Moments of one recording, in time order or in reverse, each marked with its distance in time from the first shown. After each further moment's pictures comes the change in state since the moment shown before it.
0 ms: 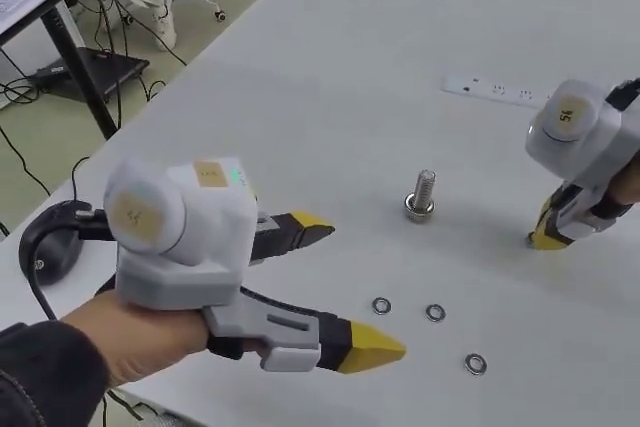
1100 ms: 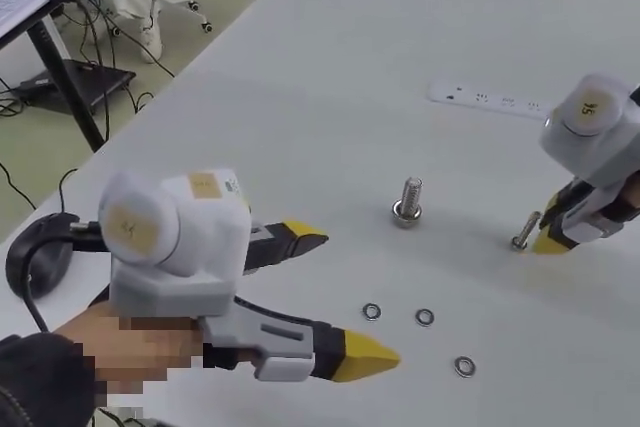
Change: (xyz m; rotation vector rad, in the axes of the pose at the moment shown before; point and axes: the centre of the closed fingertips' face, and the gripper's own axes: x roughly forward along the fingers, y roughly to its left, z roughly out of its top) left arm 0.000 -0.006 0.002 0.011 -0.001 -0.017; right arm -0.031 0.008 -0.012 0.086 -0.076 -0.036
